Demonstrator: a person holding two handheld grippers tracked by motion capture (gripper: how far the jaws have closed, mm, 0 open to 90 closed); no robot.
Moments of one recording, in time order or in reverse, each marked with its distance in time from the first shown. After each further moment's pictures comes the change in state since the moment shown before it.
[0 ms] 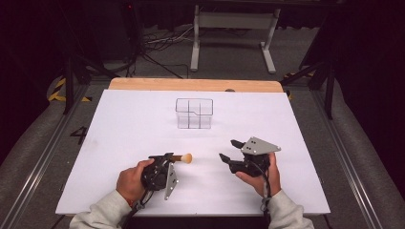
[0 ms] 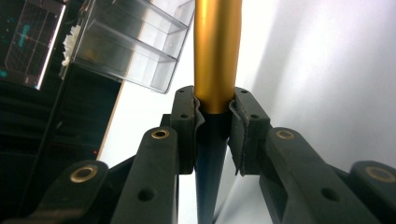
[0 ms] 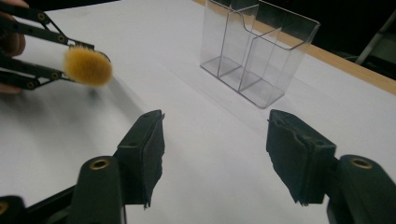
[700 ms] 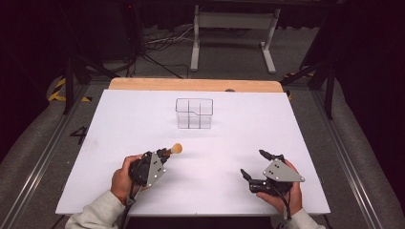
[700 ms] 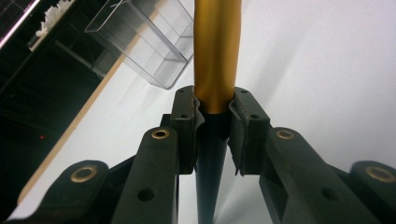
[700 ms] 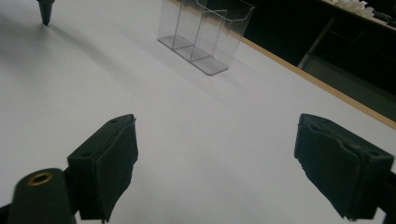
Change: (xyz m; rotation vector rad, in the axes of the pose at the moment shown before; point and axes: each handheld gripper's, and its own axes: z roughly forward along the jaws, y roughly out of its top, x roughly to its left) left arm 0.029 -0.018 -0.011 -0.096 -0.086 -0.297; right arm 0.002 -0.056 -0.049 -0.046 -0.195 -0.112
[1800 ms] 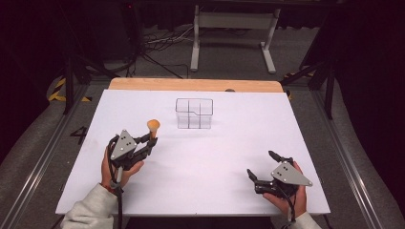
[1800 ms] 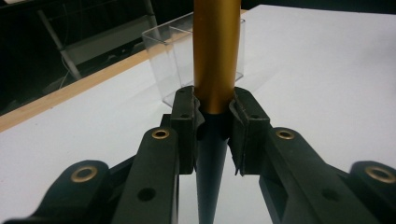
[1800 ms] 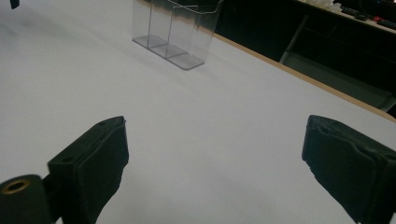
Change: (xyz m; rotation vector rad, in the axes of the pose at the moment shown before) left arm 0.065 -0.018 -0.014 -0.207 -0.109 -0.476; right arm -0.008 -0.019 -0.006 -0.032 -0.077 0.064
